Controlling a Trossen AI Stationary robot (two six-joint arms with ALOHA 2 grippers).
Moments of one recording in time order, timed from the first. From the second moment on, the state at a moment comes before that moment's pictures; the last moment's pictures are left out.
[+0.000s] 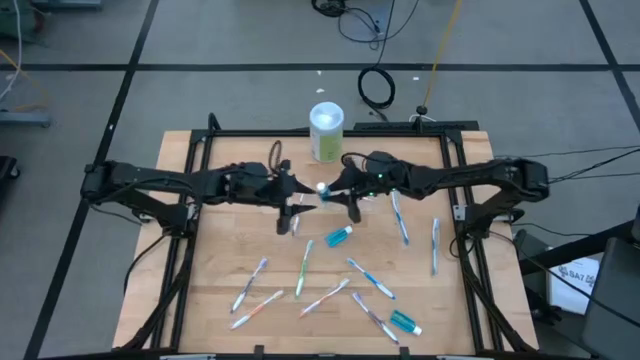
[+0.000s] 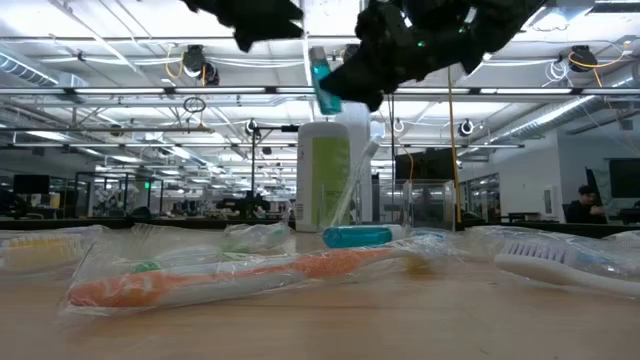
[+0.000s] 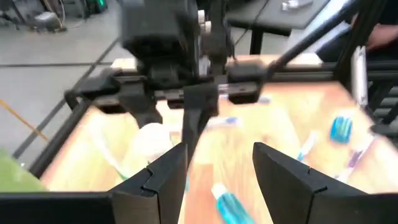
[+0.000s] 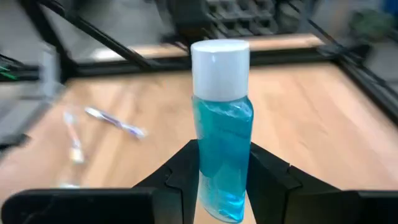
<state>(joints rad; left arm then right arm) 0.01 1.25 0.97 -0.03 -0.01 0.05 -0.20 1.48 0.90 0.25 -0.24 0.01</state>
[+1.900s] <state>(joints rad) 0.01 0.91 0.64 -0.02 -0.29 -0.07 -0.15 1.57 0.61 0.52 0.40 0.22</state>
